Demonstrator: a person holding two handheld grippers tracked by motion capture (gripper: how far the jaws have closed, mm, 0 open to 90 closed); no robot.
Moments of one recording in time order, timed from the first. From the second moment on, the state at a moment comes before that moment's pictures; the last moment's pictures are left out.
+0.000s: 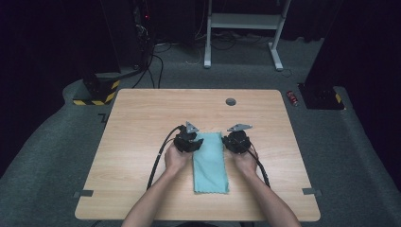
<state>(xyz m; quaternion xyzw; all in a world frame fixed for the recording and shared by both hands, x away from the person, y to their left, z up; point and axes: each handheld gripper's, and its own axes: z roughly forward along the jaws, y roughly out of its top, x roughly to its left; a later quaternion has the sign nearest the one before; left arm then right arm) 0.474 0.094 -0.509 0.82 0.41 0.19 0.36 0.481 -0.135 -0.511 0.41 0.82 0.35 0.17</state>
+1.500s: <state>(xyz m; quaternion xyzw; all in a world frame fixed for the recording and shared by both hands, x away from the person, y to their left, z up) 0.475 0.111 -0.505 0.80 0.43 0.20 0.37 0.511 -0.119 -0.504 0.43 0.82 0.33 0.17</state>
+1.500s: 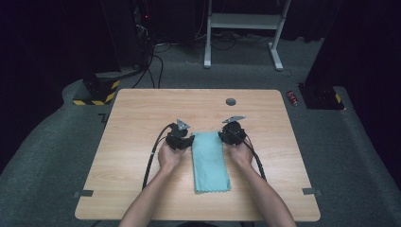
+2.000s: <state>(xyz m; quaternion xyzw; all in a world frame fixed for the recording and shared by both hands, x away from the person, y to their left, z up) 0.458 0.117 -0.510 0.81 0.41 0.17 0.37 0.488 -0.120 -0.511 0.39 0.84 0.36 0.15</state>
